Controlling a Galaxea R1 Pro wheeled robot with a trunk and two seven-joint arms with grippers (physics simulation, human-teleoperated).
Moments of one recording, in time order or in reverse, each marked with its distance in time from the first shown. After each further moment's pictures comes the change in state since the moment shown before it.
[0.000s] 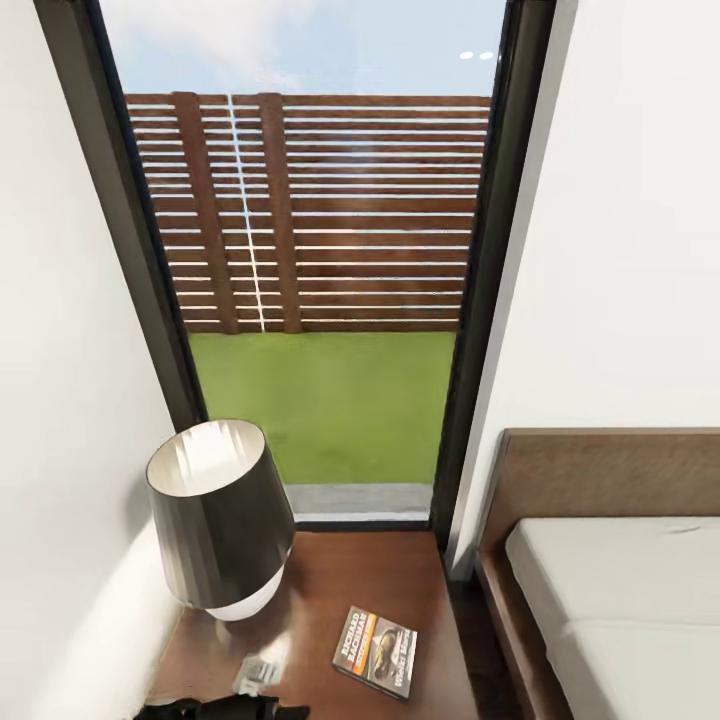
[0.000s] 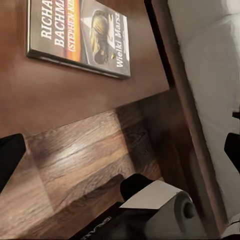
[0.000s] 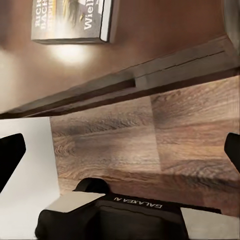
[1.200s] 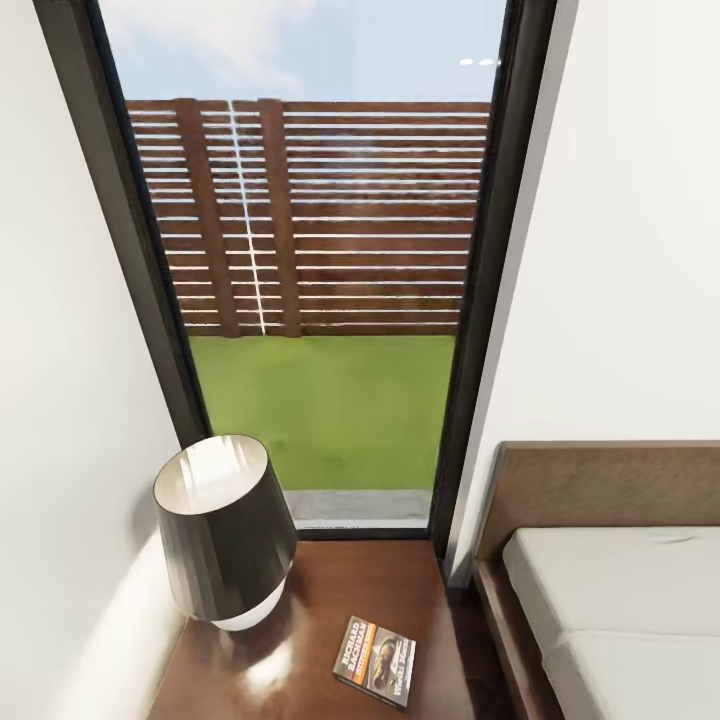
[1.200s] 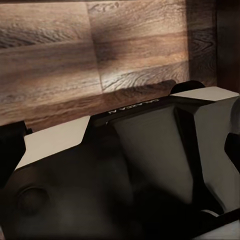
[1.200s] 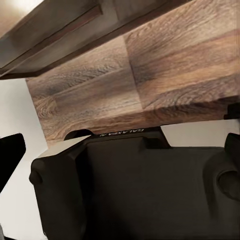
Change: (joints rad) left arm 0.279 0.019 0.000 0.022 -0.090 -0.044 0.291; right arm 0.114 0.010 0.001 0.095 -0.002 -0.022 -0.034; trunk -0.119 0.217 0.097
